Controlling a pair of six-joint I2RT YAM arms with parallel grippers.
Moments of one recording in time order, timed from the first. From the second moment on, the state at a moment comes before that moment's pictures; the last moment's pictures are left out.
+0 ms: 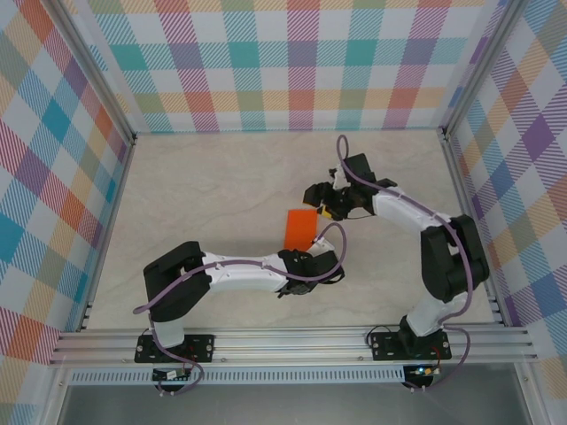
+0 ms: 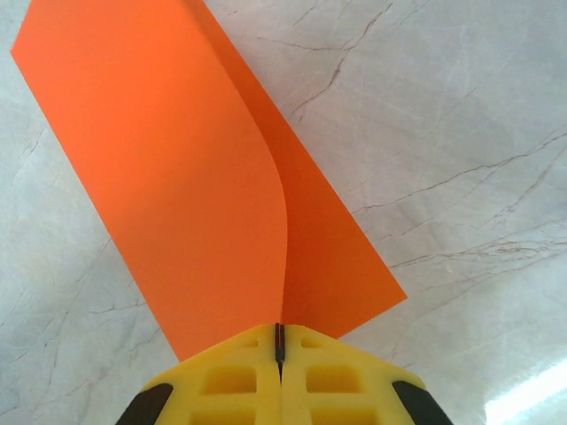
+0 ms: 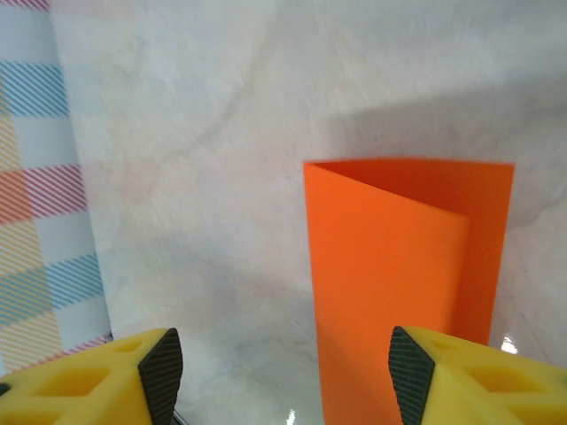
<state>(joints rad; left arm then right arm) -1.22 1.82 1.18 -0.55 -0.56 -0.39 0.39 1.66 1.15 -0.39 -0.56 0.74</state>
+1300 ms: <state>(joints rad) -1.04 1.66 1.04 -0.49 -0.35 -0.49 0.55 1.61 0.66 -0.12 -0.53 0.78</state>
